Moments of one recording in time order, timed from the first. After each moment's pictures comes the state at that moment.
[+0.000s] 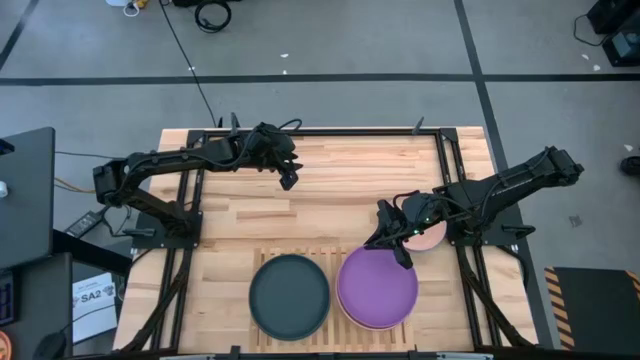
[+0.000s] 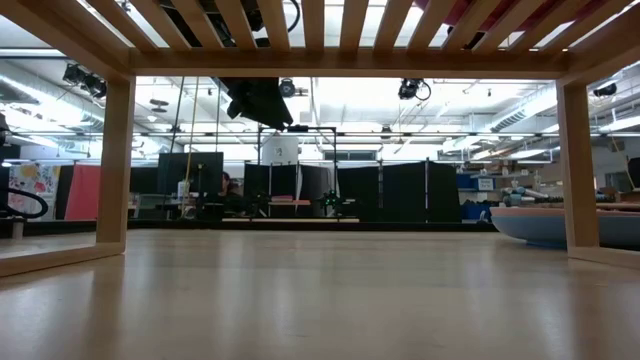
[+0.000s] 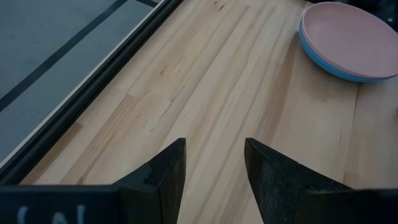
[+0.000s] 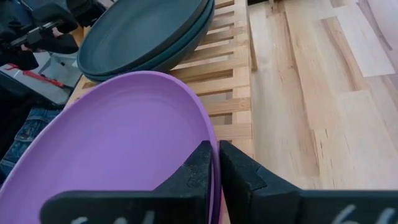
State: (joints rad) left arm 0.40 1.42 1.03 -0.29 -0.02 -0.09; right arm 0.29 1.13 0.85 -0.25 -0.07 0.37
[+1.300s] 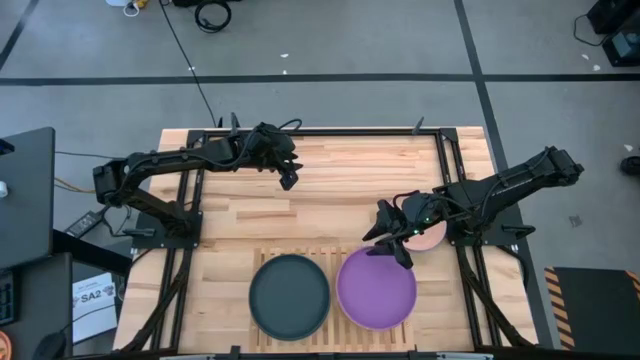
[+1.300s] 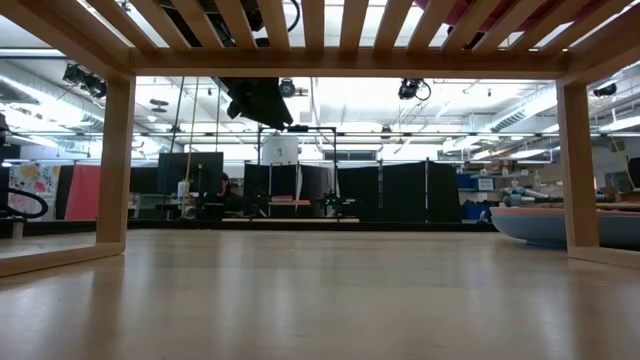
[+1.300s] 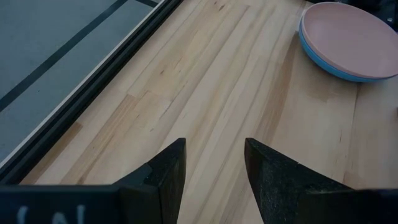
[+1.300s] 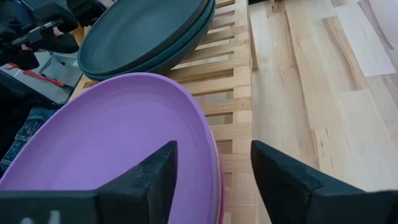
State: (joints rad) left arm 0.40 1.42 1.03 -0.29 -0.02 -0.09; right arm 0.29 1.13 0.85 -0.26 -0.07 0.37
